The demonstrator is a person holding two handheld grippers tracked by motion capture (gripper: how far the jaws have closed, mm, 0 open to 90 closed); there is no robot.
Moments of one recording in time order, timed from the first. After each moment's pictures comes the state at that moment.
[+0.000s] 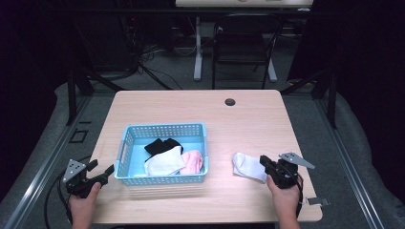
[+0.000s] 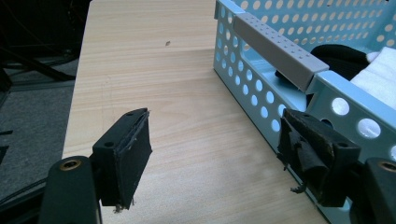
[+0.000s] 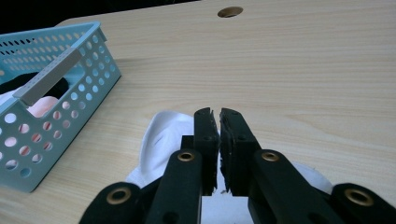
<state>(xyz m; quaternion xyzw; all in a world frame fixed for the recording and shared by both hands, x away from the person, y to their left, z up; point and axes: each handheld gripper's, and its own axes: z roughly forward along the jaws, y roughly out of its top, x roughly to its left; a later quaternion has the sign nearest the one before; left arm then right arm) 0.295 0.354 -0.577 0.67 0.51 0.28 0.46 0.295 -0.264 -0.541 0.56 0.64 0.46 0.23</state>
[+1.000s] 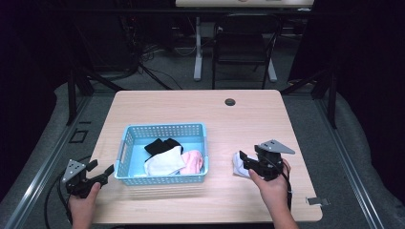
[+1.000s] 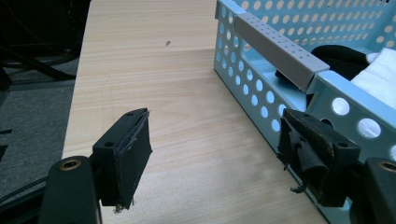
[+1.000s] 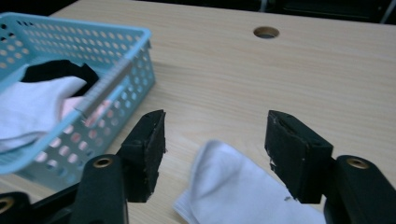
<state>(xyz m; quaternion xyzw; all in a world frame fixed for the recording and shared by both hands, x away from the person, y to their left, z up) 0.295 0.355 -0.577 0.67 0.51 0.28 0.46 0.306 -0.207 -0.488 0.50 0.71 0.43 0.25</state>
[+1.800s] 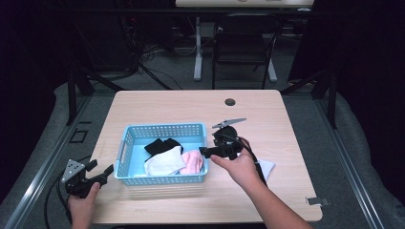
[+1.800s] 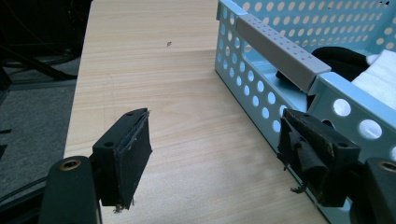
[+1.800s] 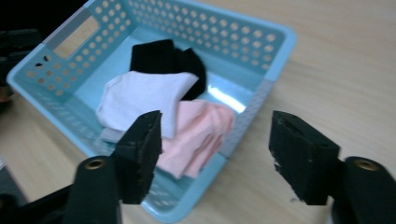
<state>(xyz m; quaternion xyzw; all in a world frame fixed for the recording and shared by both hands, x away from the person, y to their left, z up) 0.295 0.357 -0.577 0.67 0.51 0.28 0.46 0.356 -0.101 -0.447 0.46 0.80 0.37 0.07</state>
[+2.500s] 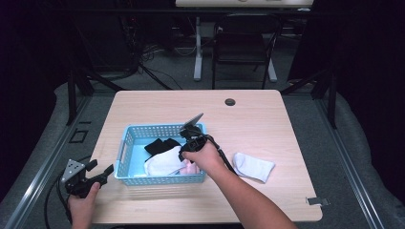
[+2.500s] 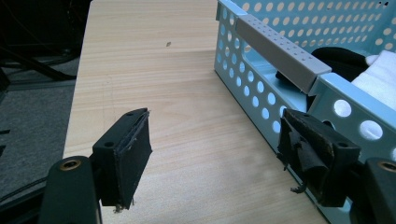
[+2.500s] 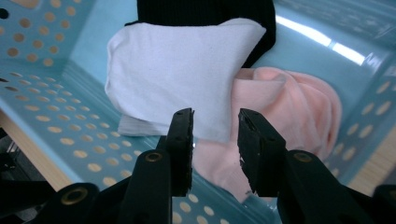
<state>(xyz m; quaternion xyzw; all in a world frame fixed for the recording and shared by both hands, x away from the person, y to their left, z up) 0.295 0.357 -0.577 0.67 0.51 0.28 0.46 0.407 -0.013 -0.496 0.49 0.84 0.22 -0.06</state>
